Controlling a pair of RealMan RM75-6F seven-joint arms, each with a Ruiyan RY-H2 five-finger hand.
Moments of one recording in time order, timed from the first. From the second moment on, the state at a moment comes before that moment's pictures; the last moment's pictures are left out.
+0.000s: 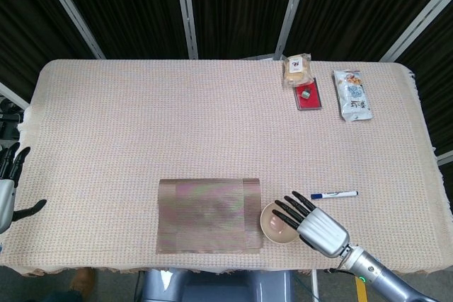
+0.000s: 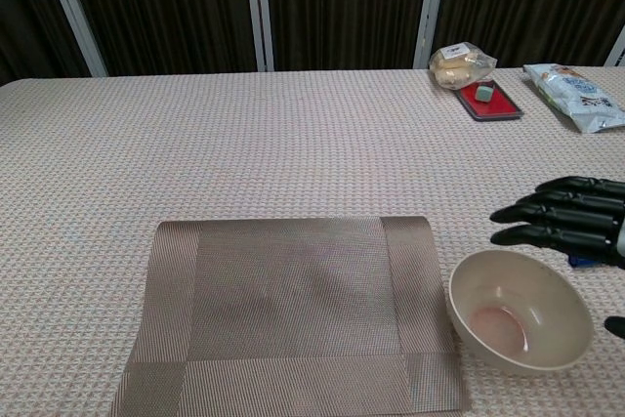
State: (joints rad) left arm -0.10 -1.03 -0.08 -1.83 1.39 1.49 0.27; right arm 0.41 -1.23 -0.15 -1.56 -1.93 1.19 -0.24
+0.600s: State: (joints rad) left arm -0.11 -1.04 -0.08 -1.83 1.39 1.48 0.28; right arm 0.40 -1.34 -0.18 -1.42 -1.94 1.18 -0.22
